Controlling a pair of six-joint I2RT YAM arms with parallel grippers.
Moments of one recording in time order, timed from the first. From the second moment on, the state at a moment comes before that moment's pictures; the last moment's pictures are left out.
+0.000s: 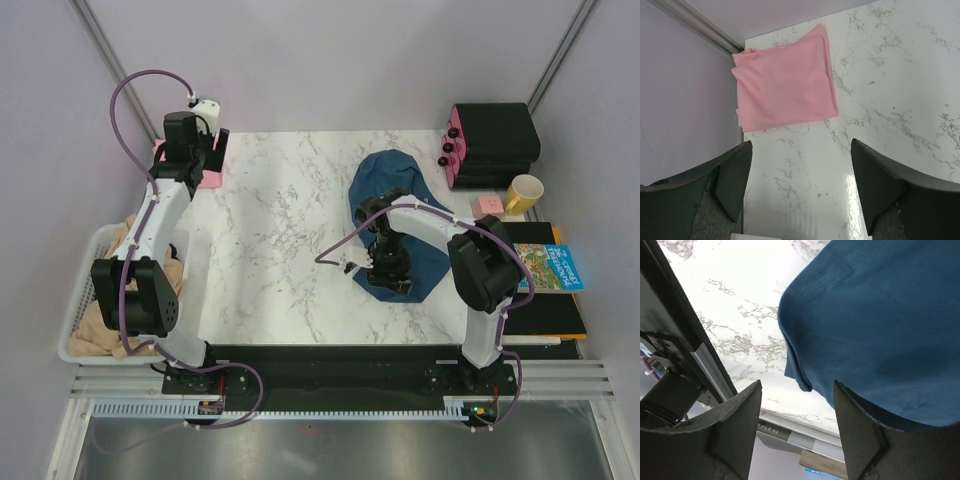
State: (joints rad) left arm -0.04 1.61 1.45 -0.28 -0.17 0.32; right arm 0.60 1.91 1.39 -1.31 -0.17 -0.96
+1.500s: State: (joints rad) left arm -0.43 1.85 1.48 -0.35 0.44 0.62; right arm 0.45 1.69 1.87 -0.08 0.67 -1.53
